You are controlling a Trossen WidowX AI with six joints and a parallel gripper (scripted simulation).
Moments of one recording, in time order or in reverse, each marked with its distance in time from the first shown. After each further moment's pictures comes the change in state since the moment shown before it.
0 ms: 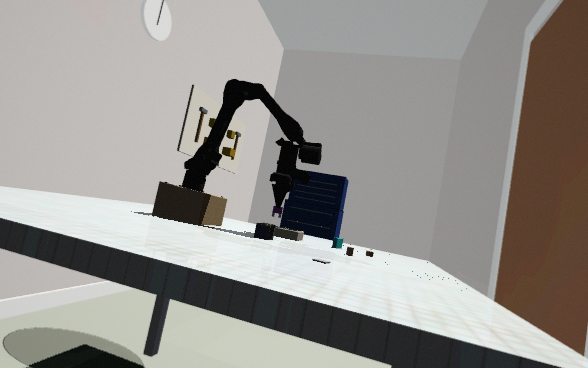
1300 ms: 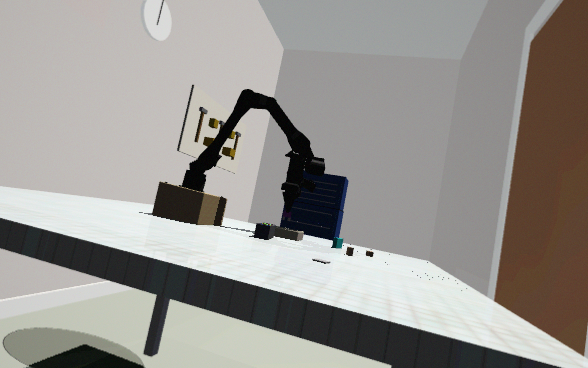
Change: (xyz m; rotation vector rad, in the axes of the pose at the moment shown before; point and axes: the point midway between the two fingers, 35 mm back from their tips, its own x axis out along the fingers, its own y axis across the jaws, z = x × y) arm 0.006 0.165 0.020 -0.001 -0.005 0.020
